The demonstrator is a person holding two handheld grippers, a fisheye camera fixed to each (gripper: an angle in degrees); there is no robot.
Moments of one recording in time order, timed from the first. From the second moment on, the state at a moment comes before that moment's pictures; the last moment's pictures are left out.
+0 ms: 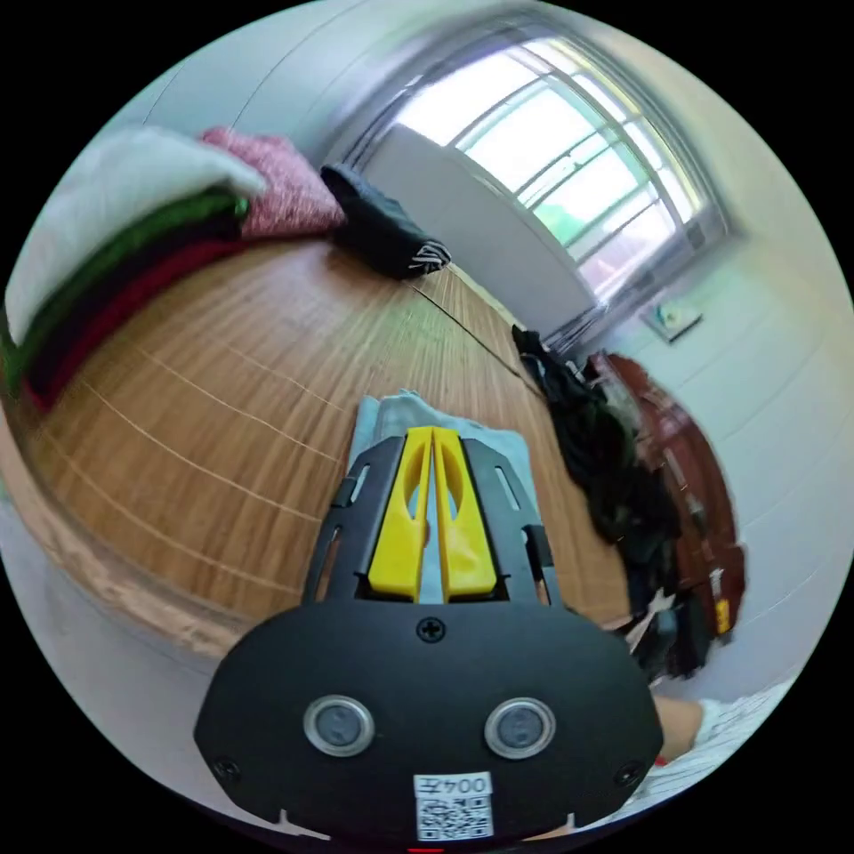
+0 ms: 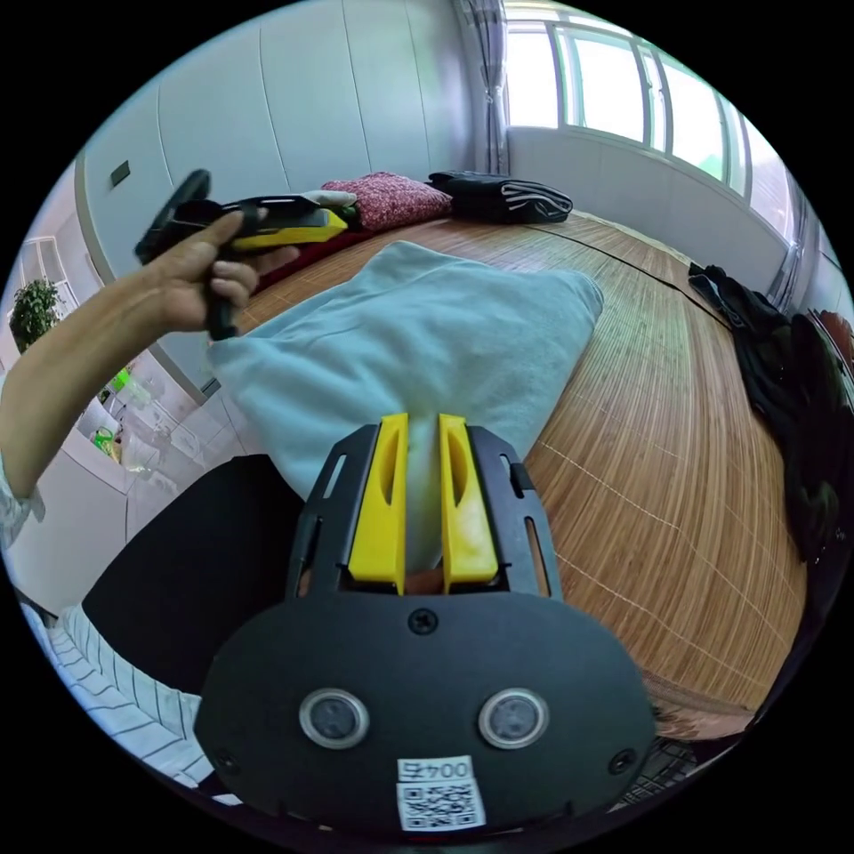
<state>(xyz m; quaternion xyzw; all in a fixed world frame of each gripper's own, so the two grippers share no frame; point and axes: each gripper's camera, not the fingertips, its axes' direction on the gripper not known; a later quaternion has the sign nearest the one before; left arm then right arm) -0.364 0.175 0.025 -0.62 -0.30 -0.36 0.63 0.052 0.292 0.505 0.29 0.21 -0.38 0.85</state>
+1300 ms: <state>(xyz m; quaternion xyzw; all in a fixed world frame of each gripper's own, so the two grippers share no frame) -0.310 0.205 -0.158 -0.68 -0.23 -0.28 0.64 0.045 0.304 0.449 0.29 0.20 -0.38 0.86</state>
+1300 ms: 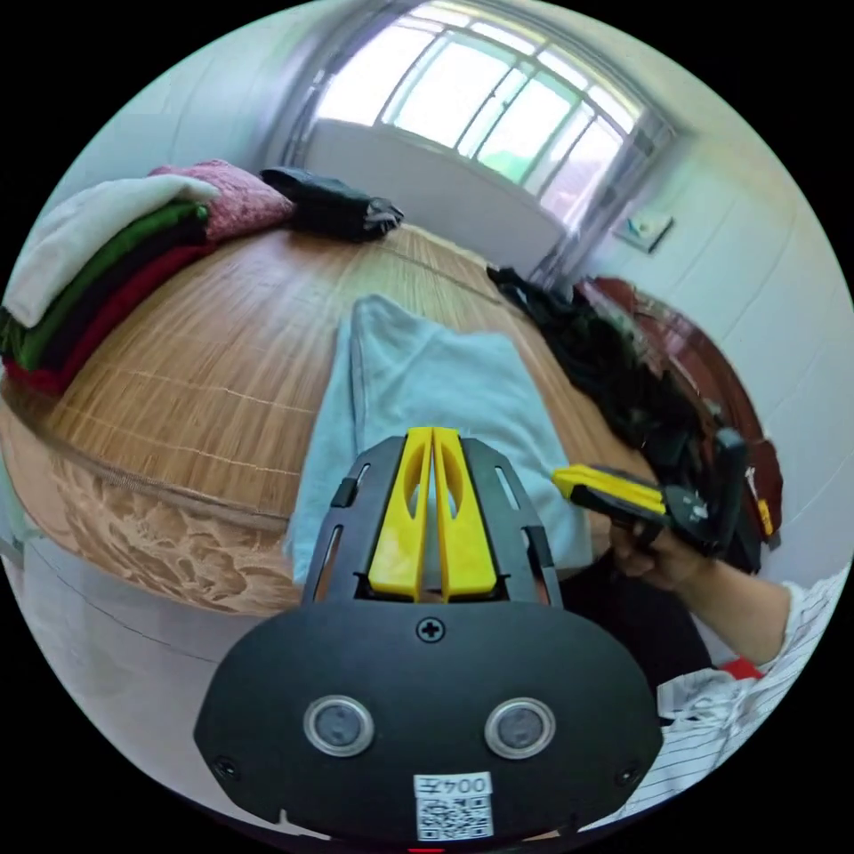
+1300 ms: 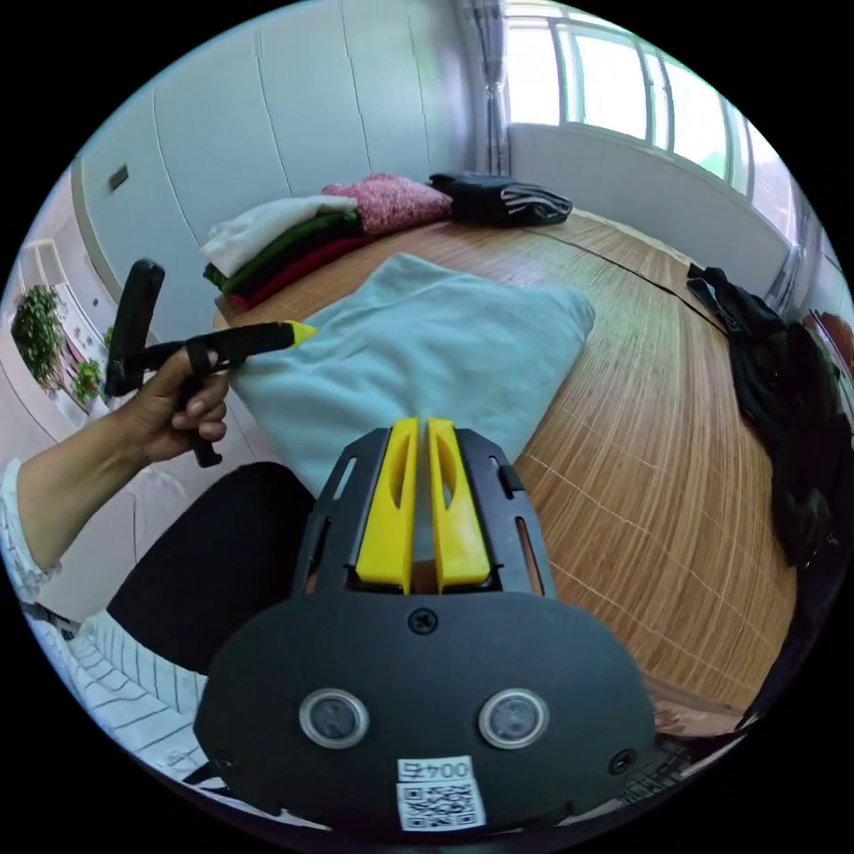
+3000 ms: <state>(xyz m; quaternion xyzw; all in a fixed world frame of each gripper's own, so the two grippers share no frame) -0.432 0.136 0.003 -0.69 -0.31 -0.26 0.60 0.078 0.317 0.455 0.28 0.06 -0.34 0.90</state>
